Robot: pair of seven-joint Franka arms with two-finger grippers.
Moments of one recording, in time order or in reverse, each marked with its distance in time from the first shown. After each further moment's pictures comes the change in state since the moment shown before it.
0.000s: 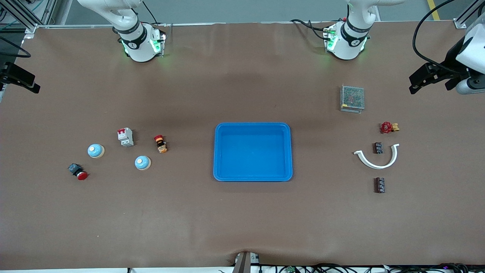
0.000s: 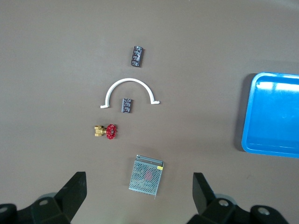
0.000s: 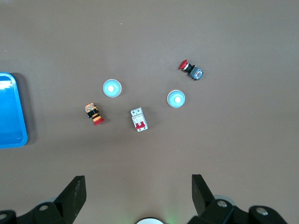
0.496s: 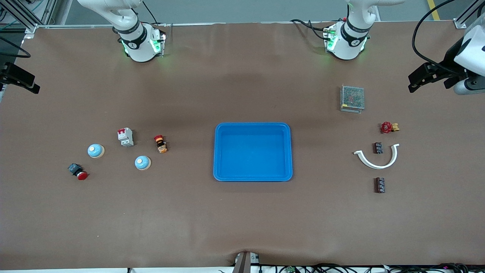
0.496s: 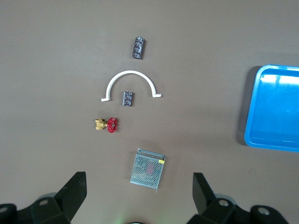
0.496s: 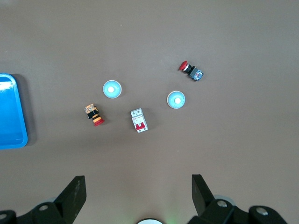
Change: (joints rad) left arm 0.006 0.010 0.004 -0.009 0.000 -0.024 -0.001; right arm 0.000 0.000 0.000 0.000 0.000 0.004 0.000
